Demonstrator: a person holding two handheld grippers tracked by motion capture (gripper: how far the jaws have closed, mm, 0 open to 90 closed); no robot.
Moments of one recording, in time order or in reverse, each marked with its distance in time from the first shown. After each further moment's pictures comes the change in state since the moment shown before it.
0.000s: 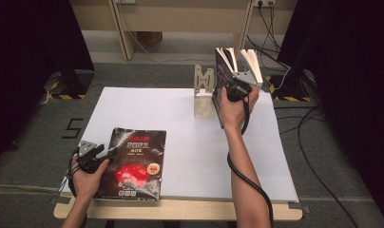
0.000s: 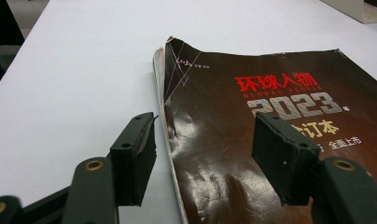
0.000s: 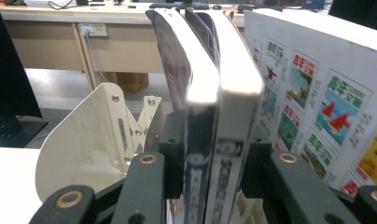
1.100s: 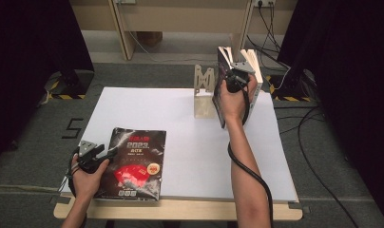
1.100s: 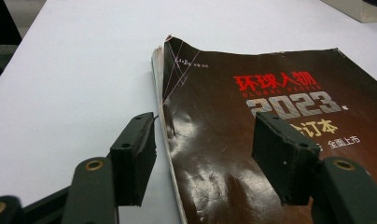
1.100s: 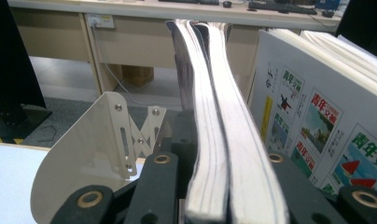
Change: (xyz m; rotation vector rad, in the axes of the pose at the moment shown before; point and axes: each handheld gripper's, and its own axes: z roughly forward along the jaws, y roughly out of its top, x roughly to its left) left arm 0.000 0.000 0.000 0.001 -0.007 -0.002; right arm 0.000 0.023 0.015 0.032 0.029 -0.045
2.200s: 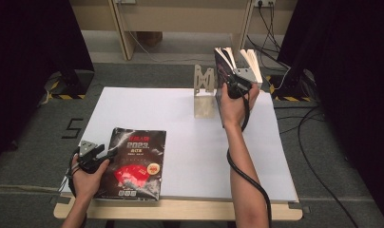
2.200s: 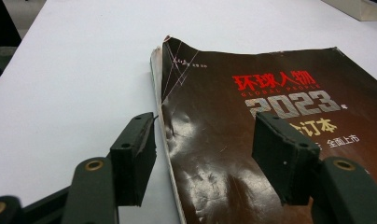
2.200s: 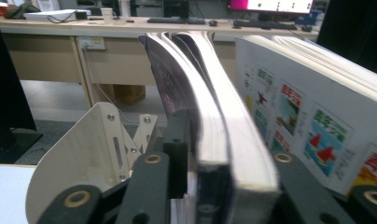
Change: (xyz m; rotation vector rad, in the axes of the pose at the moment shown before) left arm -0.001 0.000 0.000 -0.004 0.000 0.009; right arm -0.001 -0.014 -0.013 -0.081 -0.050 0.042
